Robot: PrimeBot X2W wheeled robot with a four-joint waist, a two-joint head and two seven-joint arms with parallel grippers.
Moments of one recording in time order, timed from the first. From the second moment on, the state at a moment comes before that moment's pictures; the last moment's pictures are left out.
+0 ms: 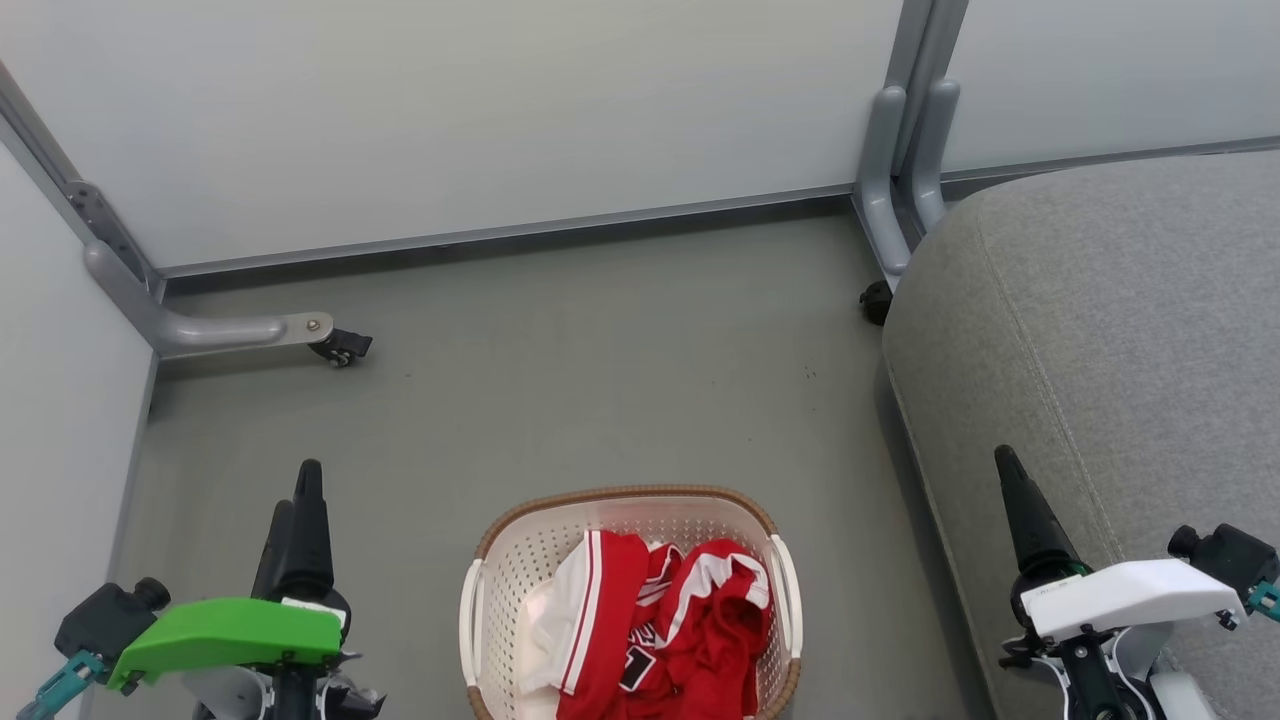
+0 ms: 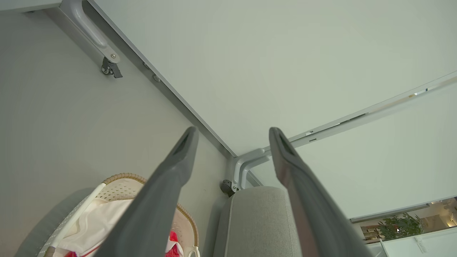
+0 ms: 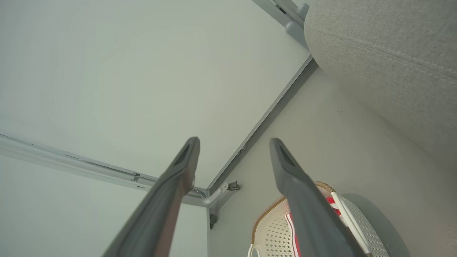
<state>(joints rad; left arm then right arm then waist) -0.05 0.04 0.03 0.19 -1.09 -0.07 -0.02 -0.06 -0.04 -0.03 0.20 1.09 0.13 -0.02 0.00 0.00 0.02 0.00</state>
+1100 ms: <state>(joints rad) -0.01 0.06 -0.09 0.09 -0.58 0.04 -0.13 -0.03 -0.04 0.05 0.12 0.60 0.13 -0.12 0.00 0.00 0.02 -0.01</state>
